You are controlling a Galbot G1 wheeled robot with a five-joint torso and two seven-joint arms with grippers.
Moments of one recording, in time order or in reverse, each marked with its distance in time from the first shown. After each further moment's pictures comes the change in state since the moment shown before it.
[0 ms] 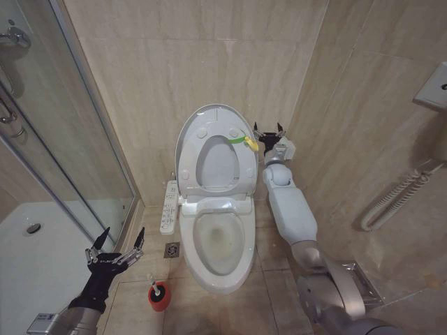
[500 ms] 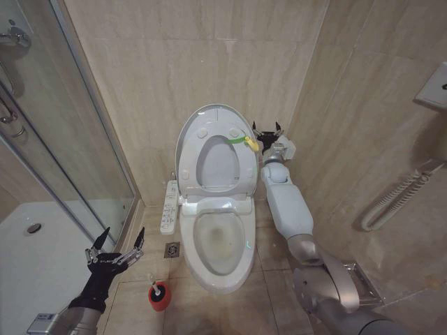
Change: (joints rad) left arm 0.000 0.000 0.000 0.000 0.000 0.000 0.000; right arm 0.026 0.008 0.000 -0.048 -0.018 0.029 -0.020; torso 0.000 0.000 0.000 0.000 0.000
